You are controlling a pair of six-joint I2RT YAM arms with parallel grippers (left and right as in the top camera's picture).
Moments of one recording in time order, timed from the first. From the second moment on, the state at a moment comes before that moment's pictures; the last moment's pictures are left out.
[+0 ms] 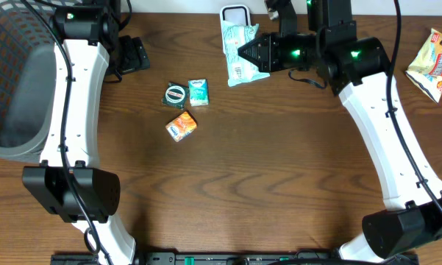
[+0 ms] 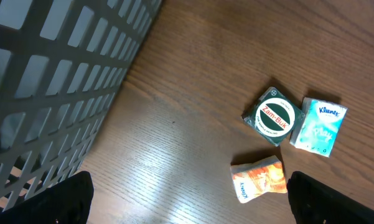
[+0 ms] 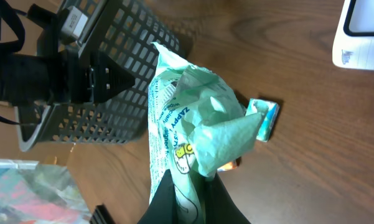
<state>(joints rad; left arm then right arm) -0.04 1.93 2.09 -1.41 -0.17 -0.38 0.32 1.74 1.84 -0.82 -0.65 0.29</state>
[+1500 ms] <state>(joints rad) -0.04 1.93 2.09 -1.41 -0.17 -0.38 0.45 2.38 1.84 0.32 0.36 -0.81</state>
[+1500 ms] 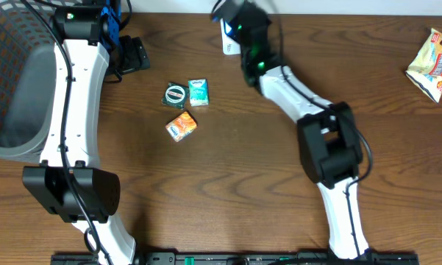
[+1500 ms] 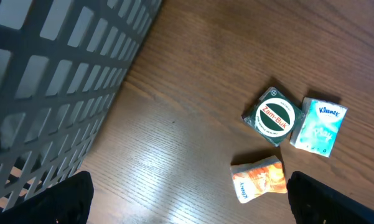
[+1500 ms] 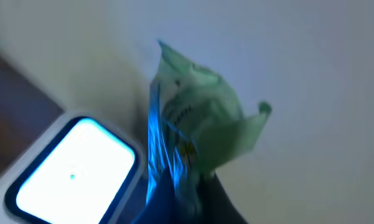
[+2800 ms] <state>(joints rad) -0.04 1.93 2.09 -1.41 -0.17 -0.38 0.04 2.29 1.84 -0.26 0.82 -0.60</state>
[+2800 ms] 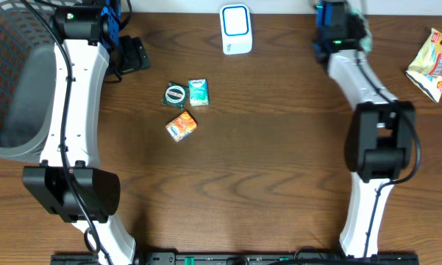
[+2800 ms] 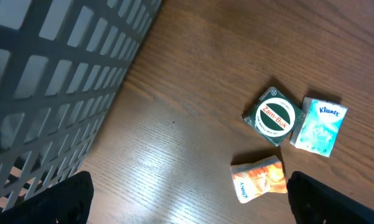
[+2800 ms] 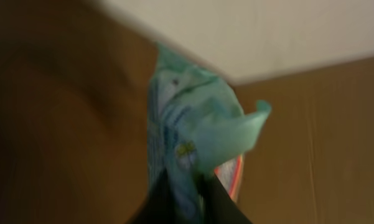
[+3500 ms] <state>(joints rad) -0.04 1.93 2.09 -1.41 -0.17 -0.38 0.02 2.29 1.84 -0.61 0.64 -0.26</state>
